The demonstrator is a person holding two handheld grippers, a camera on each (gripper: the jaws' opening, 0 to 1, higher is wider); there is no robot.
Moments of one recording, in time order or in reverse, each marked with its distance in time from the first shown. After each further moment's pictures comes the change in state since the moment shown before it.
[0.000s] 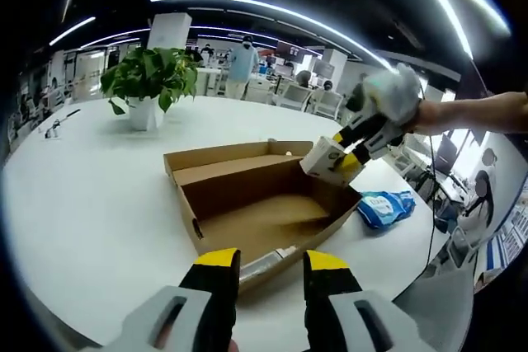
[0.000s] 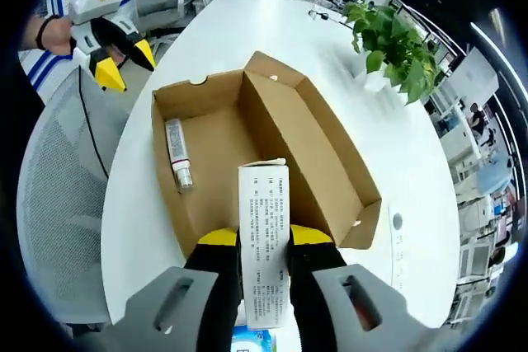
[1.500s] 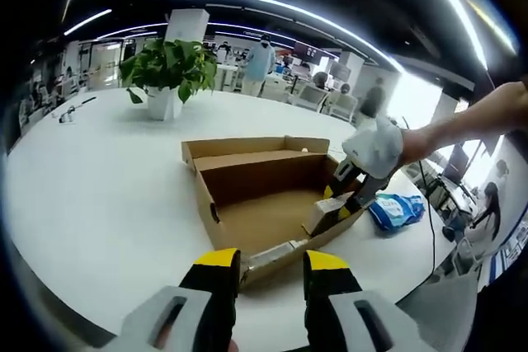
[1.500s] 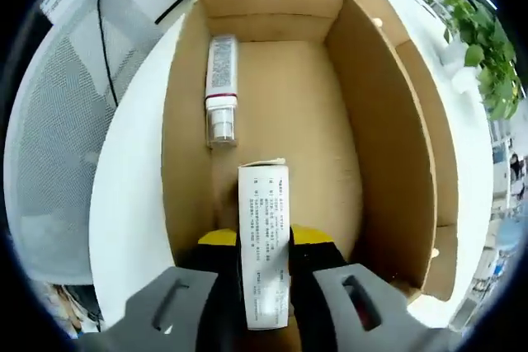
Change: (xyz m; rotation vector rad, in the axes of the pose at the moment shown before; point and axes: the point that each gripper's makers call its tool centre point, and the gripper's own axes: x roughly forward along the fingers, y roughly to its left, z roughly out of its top) left arm -0.008 0.020 -0.016 -0.064 0.004 0.070; right arm 0.095 0.066 -0.044 -0.167 0.228 0.265
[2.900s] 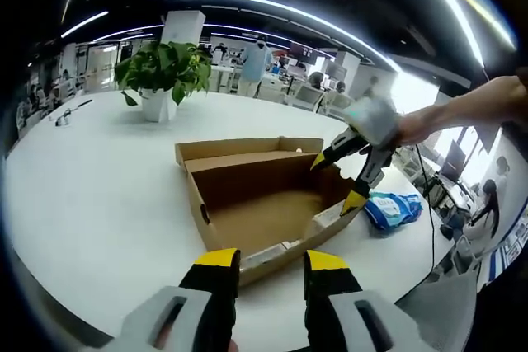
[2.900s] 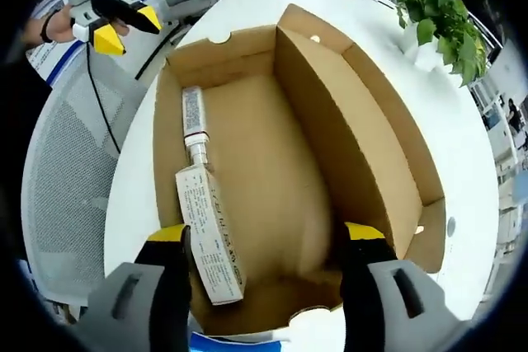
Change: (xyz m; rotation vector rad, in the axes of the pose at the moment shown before) left arm 0.000 -0.012 0.000 0.012 -0.011 -0.012; right arm -0.035 -0.029 0.003 0.121 -0.165 -0.010
